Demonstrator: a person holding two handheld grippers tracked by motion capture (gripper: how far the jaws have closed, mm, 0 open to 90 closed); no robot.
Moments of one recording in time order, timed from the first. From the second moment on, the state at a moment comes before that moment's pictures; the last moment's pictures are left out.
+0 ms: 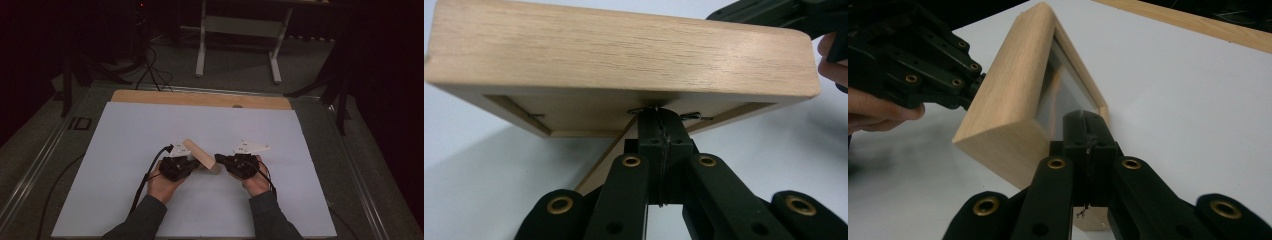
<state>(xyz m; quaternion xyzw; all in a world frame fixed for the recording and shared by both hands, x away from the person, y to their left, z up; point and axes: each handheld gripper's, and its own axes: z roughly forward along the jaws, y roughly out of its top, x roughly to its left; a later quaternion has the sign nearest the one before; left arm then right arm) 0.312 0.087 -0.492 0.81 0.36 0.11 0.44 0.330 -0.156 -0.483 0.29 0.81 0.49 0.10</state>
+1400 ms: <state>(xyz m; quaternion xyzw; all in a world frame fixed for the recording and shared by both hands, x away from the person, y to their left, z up) 0.328 0.095 -0.496 0.80 0.39 0.11 0.44 0.322 -0.137 -0.492 0.27 0.83 0.48 0.09</state>
